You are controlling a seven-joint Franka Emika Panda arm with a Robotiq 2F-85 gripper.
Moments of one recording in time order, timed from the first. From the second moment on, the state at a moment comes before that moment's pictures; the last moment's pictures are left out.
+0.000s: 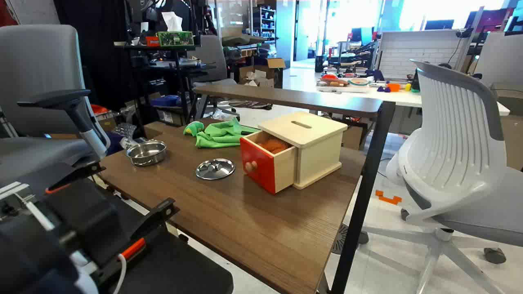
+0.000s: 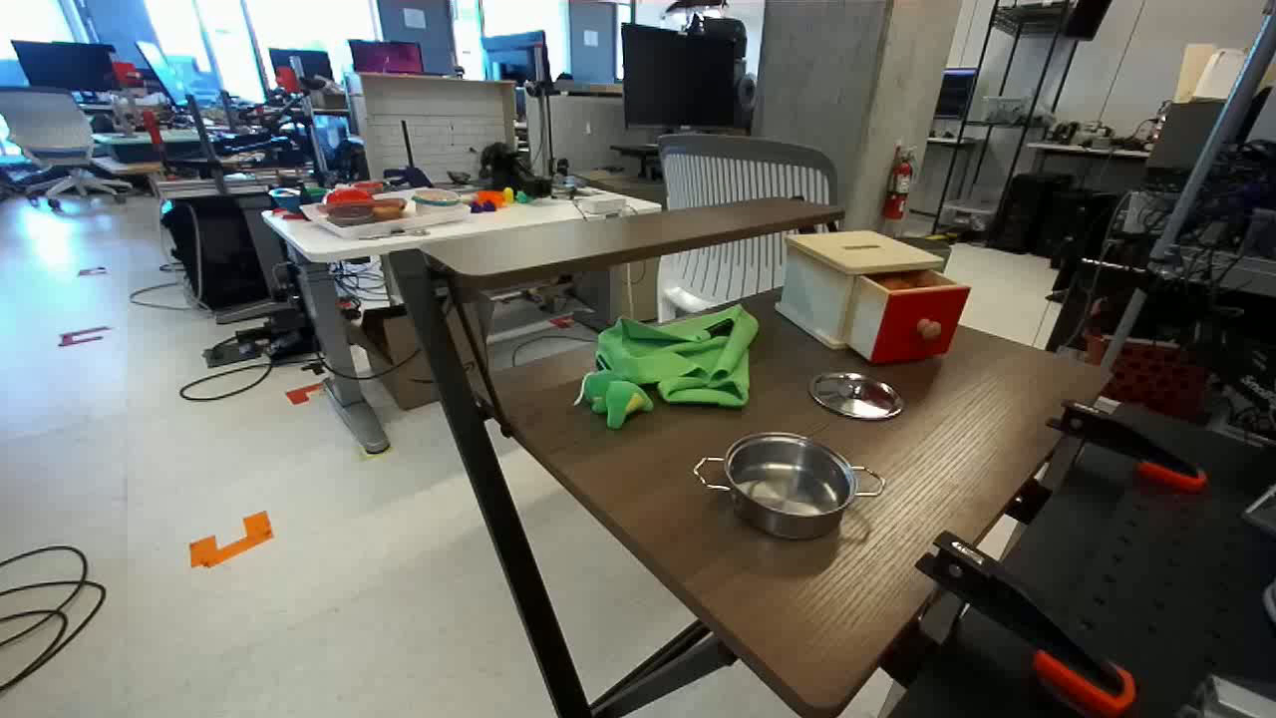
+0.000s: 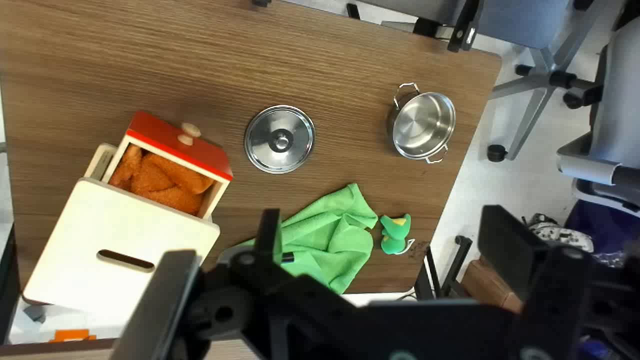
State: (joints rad) arm 0.04 -0.26 -0.37 -2.29 0.20 2.00 -0.67
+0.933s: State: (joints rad) arm 0.04 0.09 -0.09 -2.00 0.19 1.92 -0.70
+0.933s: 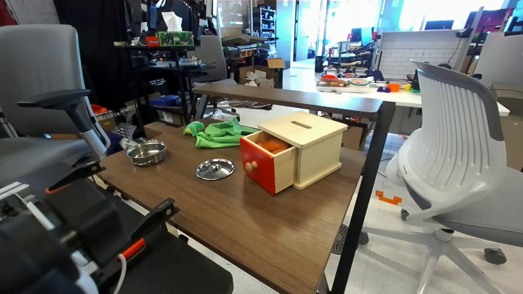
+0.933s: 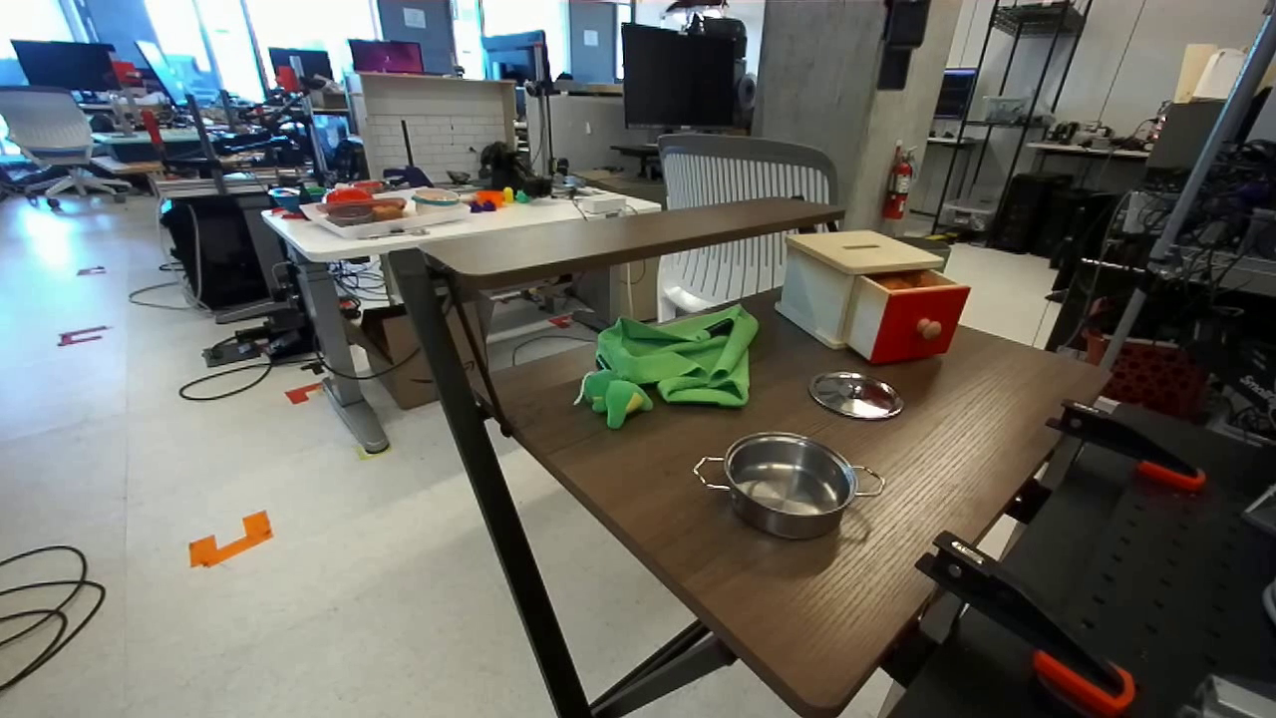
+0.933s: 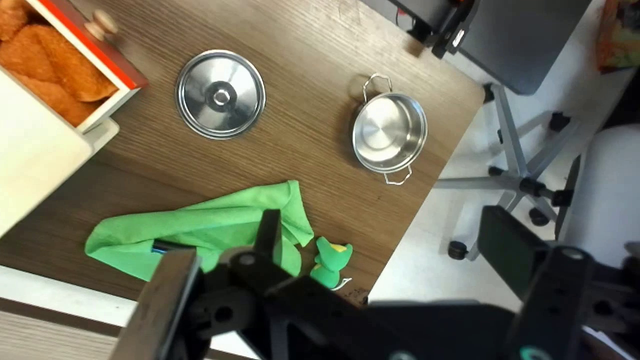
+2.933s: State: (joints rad) arm 0.14 0.57 0.10 -1.73 -0.17 2.03 -0.41
